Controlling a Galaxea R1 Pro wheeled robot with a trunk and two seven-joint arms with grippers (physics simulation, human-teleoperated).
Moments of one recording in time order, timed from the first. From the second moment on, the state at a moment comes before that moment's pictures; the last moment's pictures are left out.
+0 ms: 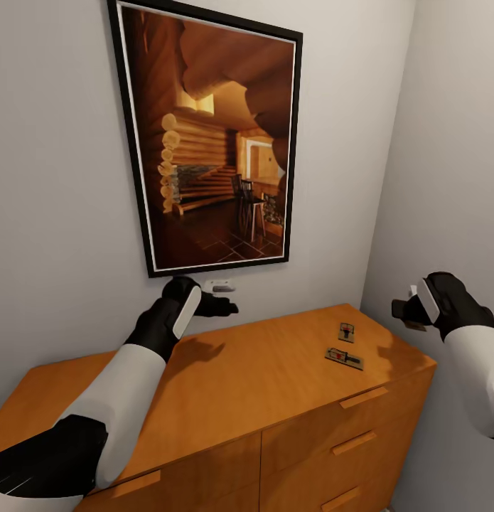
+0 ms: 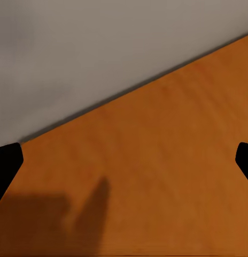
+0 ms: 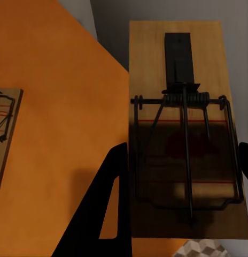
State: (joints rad) left arm -1.03 -0.16 -0.14 -0.84 0.21 1.03 0.02; right arm -1.16 -0.33 -0.14 -0.57 -0.05 1.04 -0.05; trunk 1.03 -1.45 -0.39
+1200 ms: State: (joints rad) left arm -1.03 -0.06 -0.13 -0.73 0.21 1.03 0.03; right arm -1.15 -0.33 -0.14 -0.57 -0.05 1.04 -0.05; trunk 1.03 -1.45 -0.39
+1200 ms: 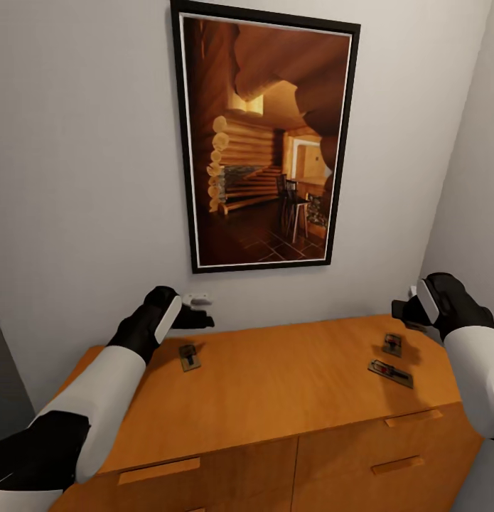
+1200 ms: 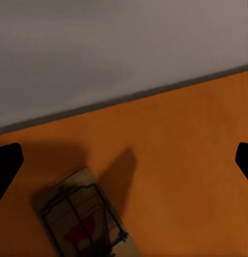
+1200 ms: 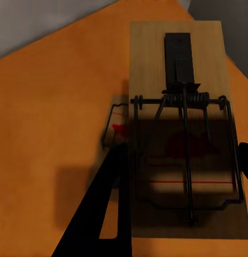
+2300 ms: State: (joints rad) left arm -1.03 -0.17 0.12 -0.63 0.29 0.95 0.45; right arm -1.15 -0.33 -0.14 -0.58 -0.04 1.04 -0.05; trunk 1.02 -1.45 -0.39
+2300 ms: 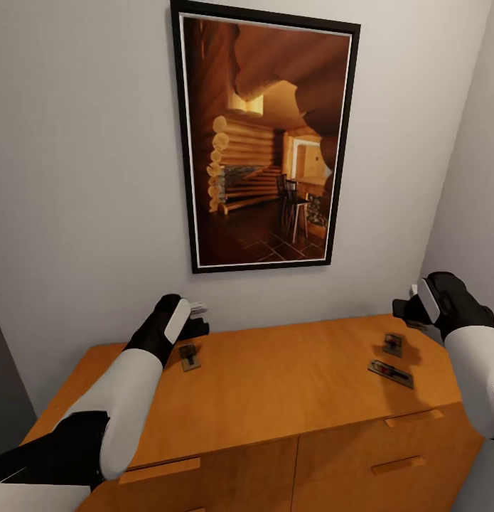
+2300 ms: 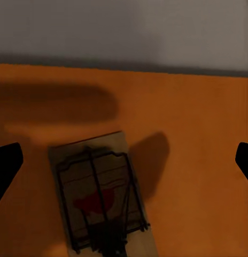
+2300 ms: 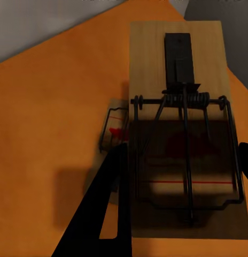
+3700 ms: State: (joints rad) left arm -1.03 -0.17 0.12 -0.58 0.34 0.95 0.51; right arm -1.15 -0.32 -0.09 -0.58 -0.04 1.04 -0.05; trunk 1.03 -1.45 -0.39
